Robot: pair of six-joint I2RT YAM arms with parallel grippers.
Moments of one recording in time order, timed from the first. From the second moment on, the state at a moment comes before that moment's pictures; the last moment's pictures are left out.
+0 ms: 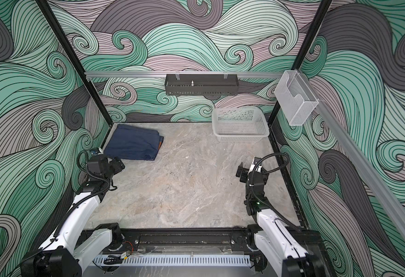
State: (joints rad) left arm 0.08 0.96 0.59 -0.17 -0.29 -0.38; right arm 0.13 0.93 0.23 0.36 0.37 0.11
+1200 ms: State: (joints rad) left arm 0.07 1.52 0.41 0.61 -0.22 -0.12; right arm 0.02 1.54 0.37 0.82 0.13 0.03
